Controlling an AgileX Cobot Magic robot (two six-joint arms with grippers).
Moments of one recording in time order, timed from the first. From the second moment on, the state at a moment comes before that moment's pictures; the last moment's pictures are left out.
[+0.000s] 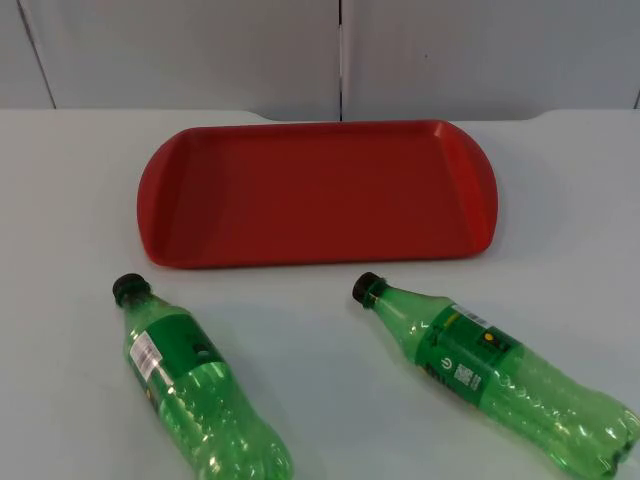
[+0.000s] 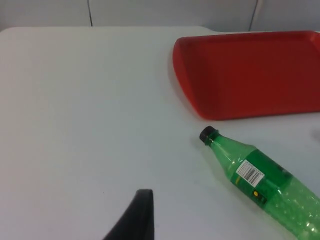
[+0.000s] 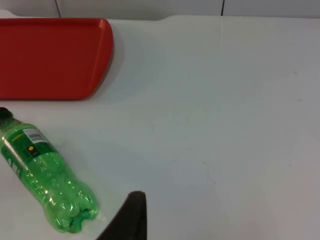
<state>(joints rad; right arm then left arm) 0.12 0.00 -0.52 -0.07 1.08 0.03 -0.04 0.06 -0.56 -0.10 1.07 0.01</state>
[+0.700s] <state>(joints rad) 0.12 0.00 -0.52 -0.07 1.08 0.03 -0.04 0.33 -0.64 -0.26 0.94 0.01</state>
